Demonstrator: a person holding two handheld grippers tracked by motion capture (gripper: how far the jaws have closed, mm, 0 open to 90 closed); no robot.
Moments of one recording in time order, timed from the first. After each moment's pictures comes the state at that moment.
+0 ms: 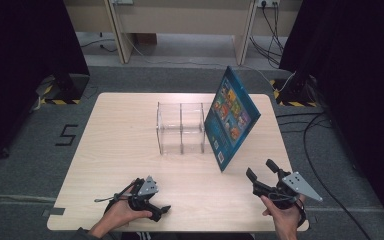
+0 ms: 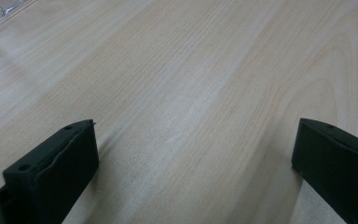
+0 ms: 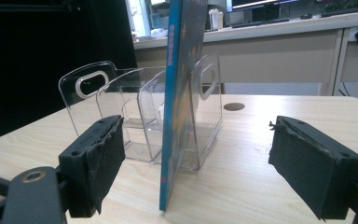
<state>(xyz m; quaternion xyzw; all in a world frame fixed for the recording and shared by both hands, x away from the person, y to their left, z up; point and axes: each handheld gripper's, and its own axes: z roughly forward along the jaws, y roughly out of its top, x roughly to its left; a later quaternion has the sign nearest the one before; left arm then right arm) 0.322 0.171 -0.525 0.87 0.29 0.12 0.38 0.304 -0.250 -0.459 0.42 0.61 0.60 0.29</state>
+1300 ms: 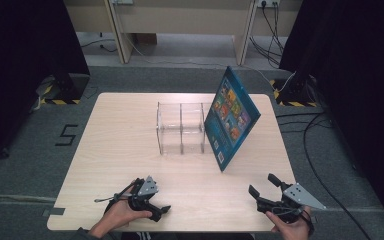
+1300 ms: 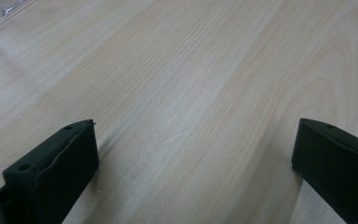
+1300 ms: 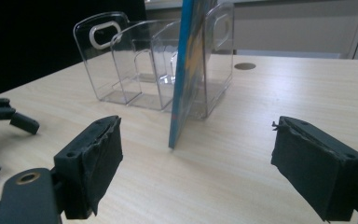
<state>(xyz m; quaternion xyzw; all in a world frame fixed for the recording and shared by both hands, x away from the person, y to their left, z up) 0.322 0.171 -0.525 0.87 0.29 0.12 0.38 0.279 -0.263 -0.472 0.41 0.68 0.55 0.26</state>
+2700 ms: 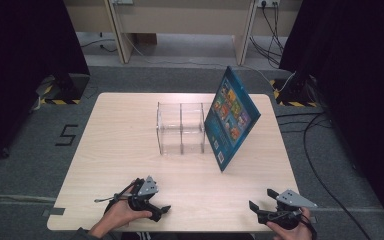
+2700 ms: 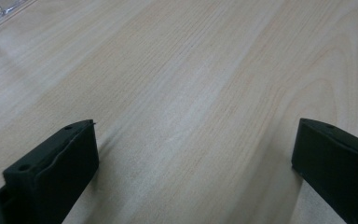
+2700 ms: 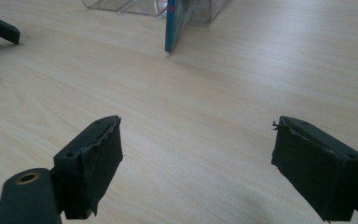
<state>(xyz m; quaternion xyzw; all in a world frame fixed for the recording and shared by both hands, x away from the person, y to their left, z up) 0.322 0.171 -0.525 0.87 0.29 0.12 0.38 0.273 -0.273 -0.500 0.44 0.76 0.45 0.19</state>
